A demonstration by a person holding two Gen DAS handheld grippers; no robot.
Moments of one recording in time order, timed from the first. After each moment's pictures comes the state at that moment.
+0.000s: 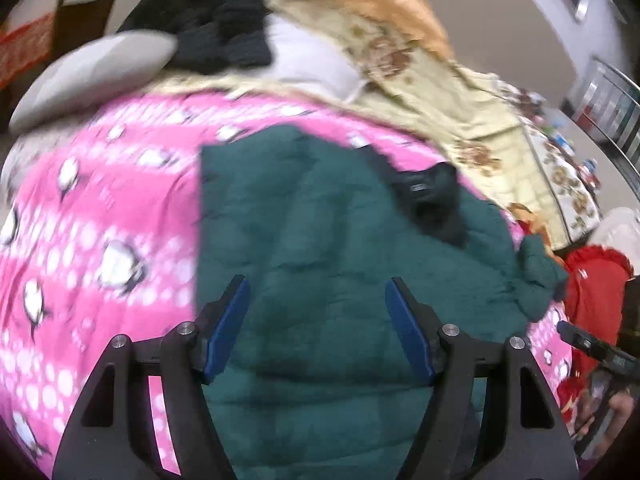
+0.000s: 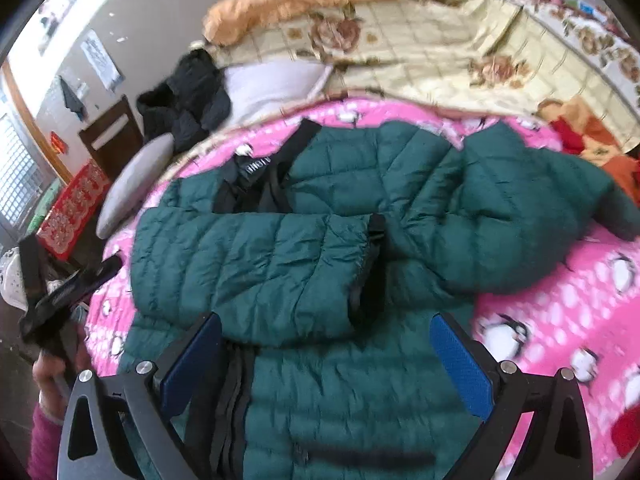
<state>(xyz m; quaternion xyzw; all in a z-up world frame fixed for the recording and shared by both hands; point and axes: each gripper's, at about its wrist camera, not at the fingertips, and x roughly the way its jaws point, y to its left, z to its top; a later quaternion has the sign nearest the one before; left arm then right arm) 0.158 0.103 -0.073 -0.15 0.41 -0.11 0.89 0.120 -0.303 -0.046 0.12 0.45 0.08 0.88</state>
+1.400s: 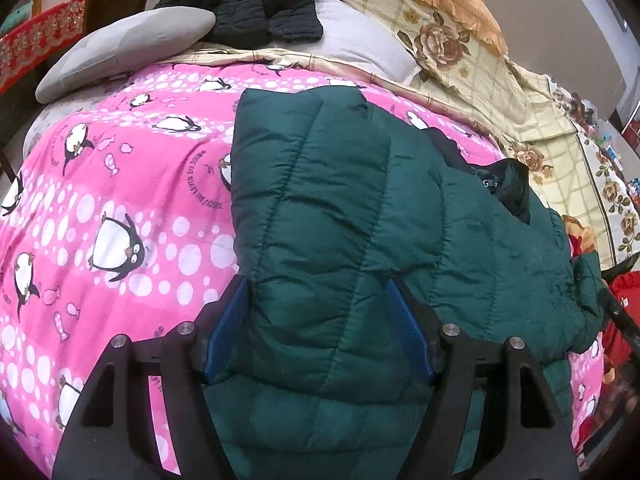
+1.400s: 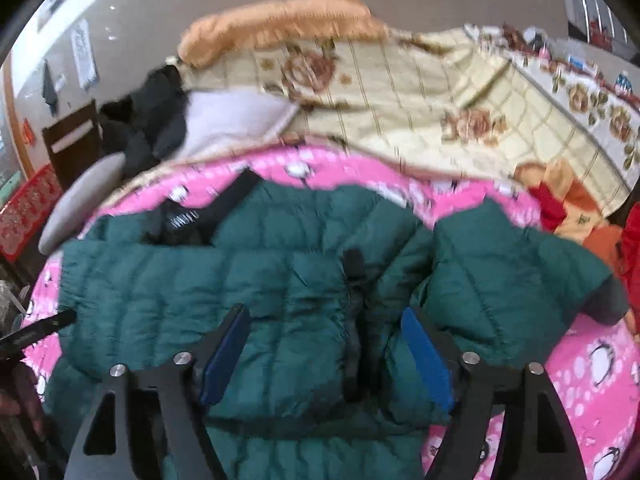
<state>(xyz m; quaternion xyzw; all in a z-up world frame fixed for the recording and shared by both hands) 0.190 0.087 -0.110 -0.15 0.44 -0.02 0.89 0.174 -0.321 -0.053 0.03 0.36 0.01 0.93</state>
